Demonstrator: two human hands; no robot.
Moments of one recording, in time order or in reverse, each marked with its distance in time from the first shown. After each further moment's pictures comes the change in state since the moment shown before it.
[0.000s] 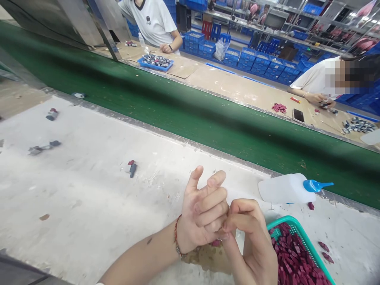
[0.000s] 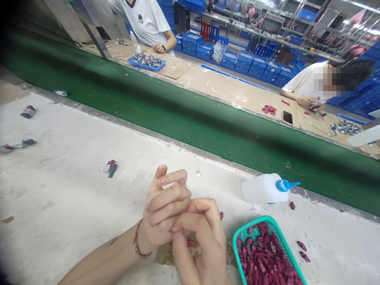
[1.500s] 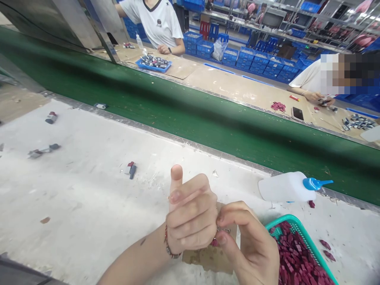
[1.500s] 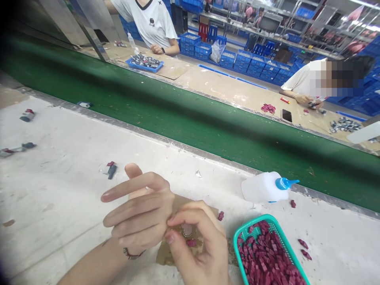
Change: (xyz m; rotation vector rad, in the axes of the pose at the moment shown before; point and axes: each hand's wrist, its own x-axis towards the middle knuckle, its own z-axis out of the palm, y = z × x) left_hand -0.015 0.003 -0.023 0.282 0.144 0.383; right_hand 0.005 0.003 0.002 0.145 0.055 0.047
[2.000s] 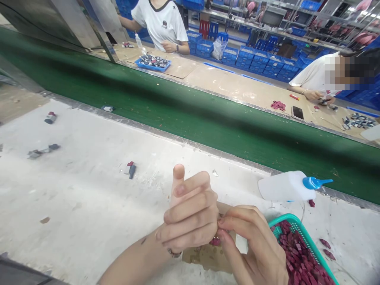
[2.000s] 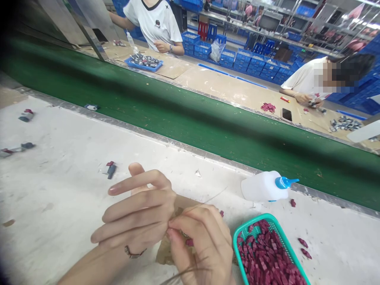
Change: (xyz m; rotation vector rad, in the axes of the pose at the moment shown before) left_hand 0.004 -0.012 0.009 -0.001 0.087 0.017; right_hand 0.003 -0.009 -0.011 -0.352 -0.046 -0.222
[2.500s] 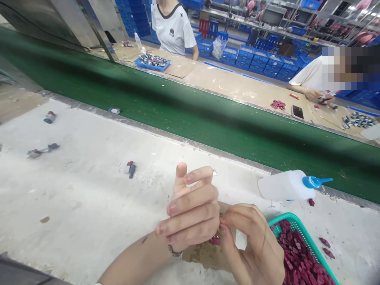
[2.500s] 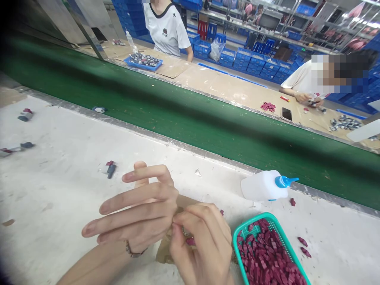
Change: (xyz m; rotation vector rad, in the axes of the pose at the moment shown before) left_hand -0.001 0.006 0.024 -0.284 -0.101 -0.133; right_hand -0.001 0.004 0.010 0.018 0.093 -0.064
